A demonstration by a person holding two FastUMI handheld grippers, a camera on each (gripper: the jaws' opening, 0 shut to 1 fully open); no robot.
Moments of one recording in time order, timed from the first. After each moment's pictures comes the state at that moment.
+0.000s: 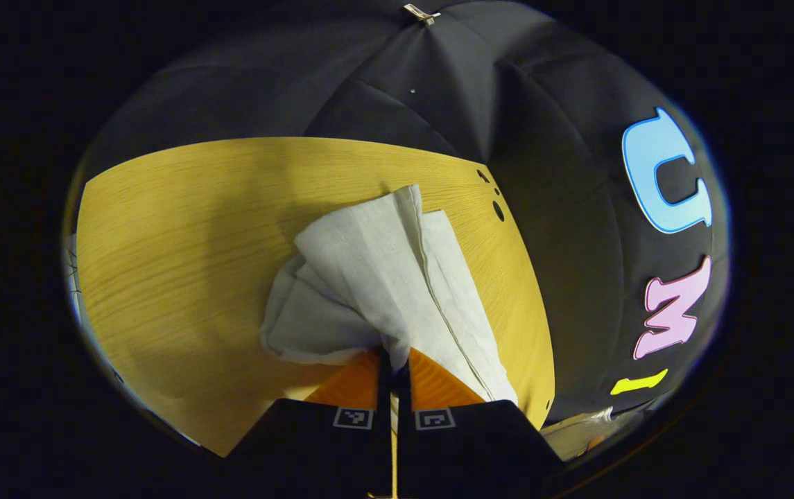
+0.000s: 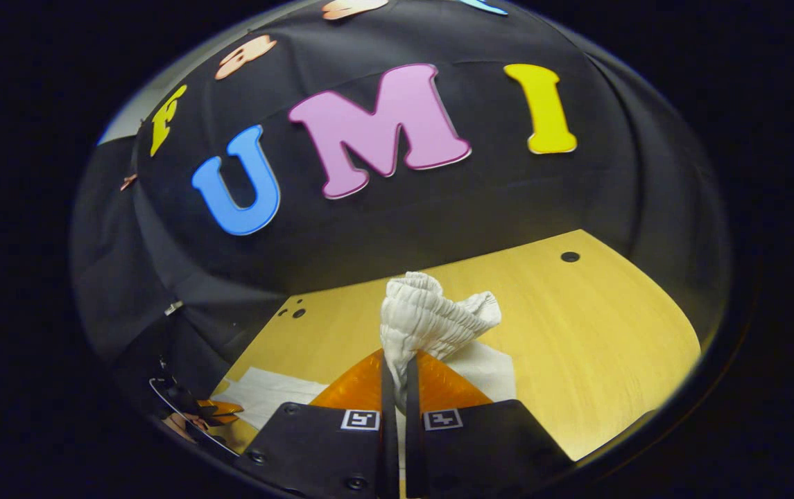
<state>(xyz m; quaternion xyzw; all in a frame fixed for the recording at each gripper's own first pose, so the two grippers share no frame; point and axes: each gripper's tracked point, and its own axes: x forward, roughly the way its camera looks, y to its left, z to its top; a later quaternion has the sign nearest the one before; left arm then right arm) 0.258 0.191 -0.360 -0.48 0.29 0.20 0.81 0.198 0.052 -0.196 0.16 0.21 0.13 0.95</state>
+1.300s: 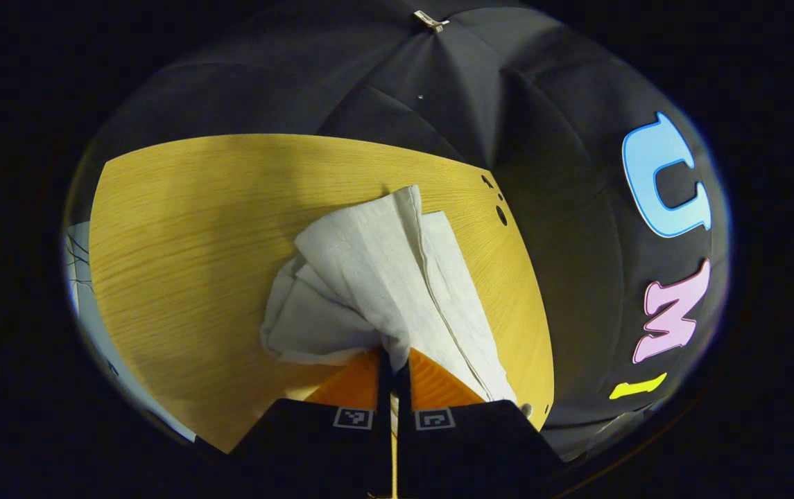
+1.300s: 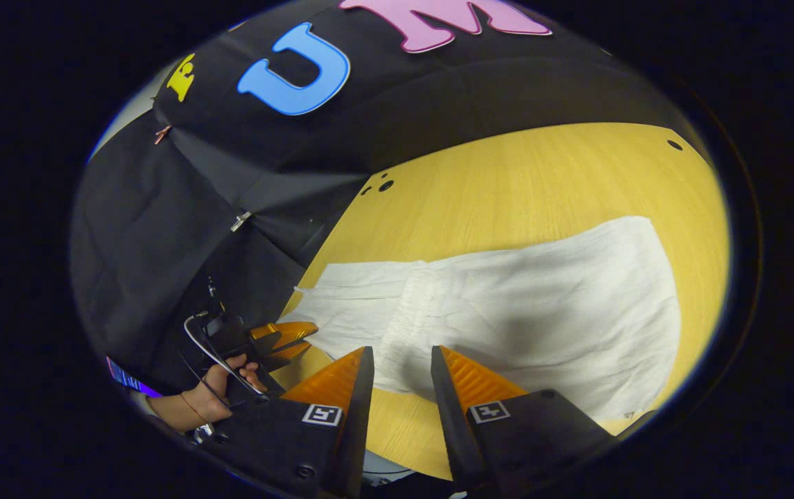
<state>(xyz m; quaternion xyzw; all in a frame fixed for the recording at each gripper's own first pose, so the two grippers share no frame) 0.258 0.194 -0.355 -0.48 0.28 0.20 0.81 0.124 0.200 -0.304 0.22 0.40 0.27 0.85</state>
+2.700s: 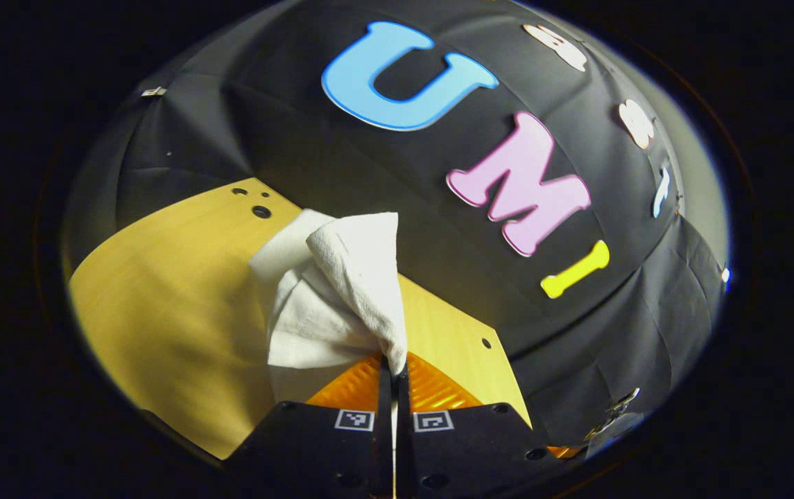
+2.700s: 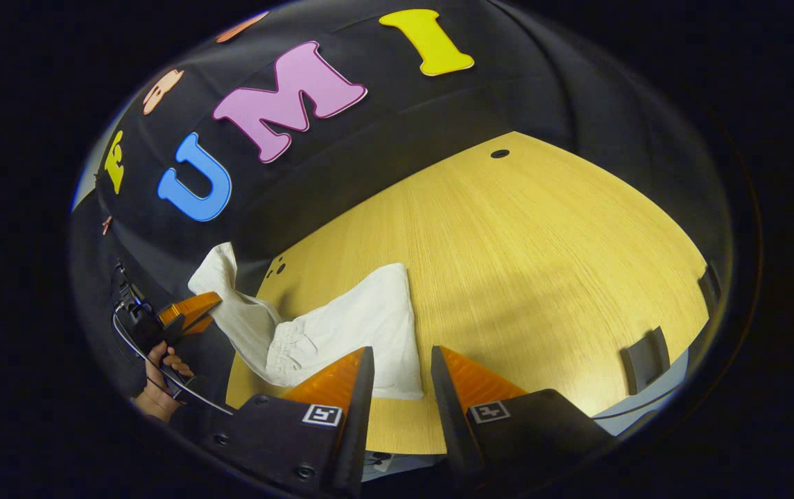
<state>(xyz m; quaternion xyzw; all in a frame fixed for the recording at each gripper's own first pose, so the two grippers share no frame) 0.340 -0.081 -0.179 -0.26 0.23 -0.09 0.93 0.089 -0.072 -0.289 0.29 0.34 0.08 0.89</state>
